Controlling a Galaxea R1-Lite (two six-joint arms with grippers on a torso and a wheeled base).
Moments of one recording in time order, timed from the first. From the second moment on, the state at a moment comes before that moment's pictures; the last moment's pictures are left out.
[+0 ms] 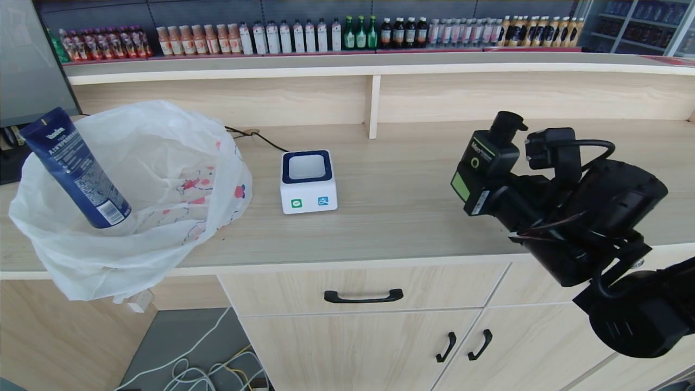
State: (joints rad) left arm 0.00 0.00 0.00 0.00 0.00 -0.01; right arm 0.44 1.81 -0.69 -1.33 -0.21 -0.04
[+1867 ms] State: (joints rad) left arm 0.00 0.00 0.00 0.00 0.00 -0.01; right arm 0.64 1.18 -0.01 -1.43 -0.11 -0.26
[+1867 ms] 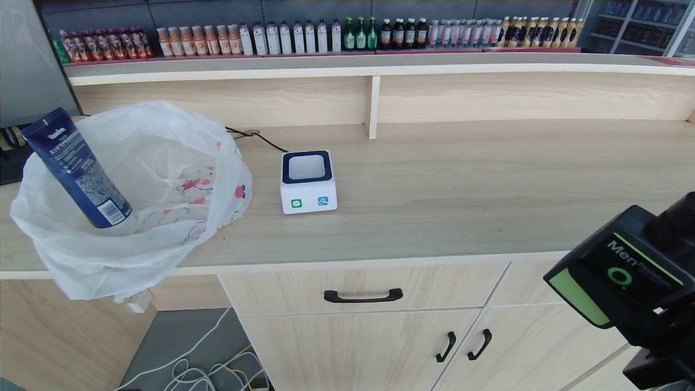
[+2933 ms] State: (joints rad) left arm 0.00 0.00 0.00 0.00 0.00 -0.01; right arm 1.01 1.34 -0.02 -1.43 0.02 -0.71
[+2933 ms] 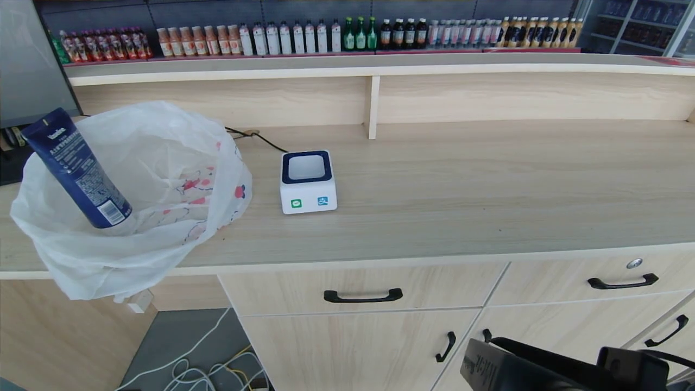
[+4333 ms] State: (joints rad) left arm 0.00 0.00 0.00 0.00 0.00 -0.01; right arm 0.96 1.57 -0.26 -1.57 0.56 -1.64
